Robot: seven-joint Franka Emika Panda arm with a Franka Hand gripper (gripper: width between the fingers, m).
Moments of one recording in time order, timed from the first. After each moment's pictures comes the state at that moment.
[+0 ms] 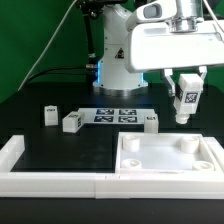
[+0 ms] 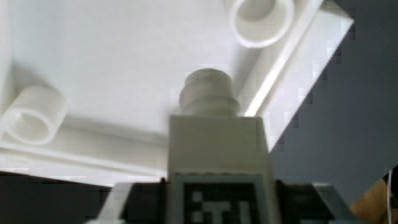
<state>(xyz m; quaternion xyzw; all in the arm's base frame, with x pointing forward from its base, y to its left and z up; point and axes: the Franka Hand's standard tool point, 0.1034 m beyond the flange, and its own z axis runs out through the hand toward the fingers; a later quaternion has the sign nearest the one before) 0.529 0.099 0.118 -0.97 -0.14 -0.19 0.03</state>
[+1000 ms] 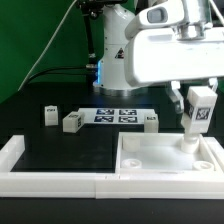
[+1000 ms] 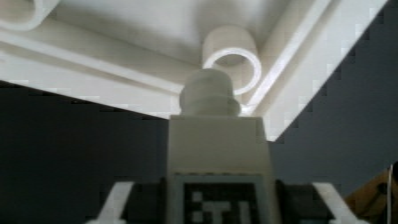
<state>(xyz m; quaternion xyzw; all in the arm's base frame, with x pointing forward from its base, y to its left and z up) 0.613 0.094 0.111 -0.96 -0.18 -0.22 0.03</state>
